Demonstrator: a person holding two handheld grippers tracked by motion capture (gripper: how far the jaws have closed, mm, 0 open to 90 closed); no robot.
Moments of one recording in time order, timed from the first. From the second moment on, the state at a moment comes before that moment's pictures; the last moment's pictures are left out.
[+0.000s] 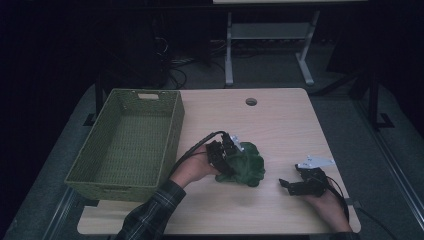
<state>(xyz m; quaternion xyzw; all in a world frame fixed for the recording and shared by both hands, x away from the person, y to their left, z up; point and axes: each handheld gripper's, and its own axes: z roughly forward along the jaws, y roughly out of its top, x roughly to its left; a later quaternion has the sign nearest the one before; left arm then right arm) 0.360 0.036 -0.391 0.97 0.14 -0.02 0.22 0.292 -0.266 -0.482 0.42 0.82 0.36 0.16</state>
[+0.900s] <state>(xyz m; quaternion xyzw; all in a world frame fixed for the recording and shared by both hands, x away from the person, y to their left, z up) 0.367 0.121 -0.315 0.94 0.21 0.02 0.26 0.292 -0.266 -0.482 0.42 0.82 0.36 0.16</state>
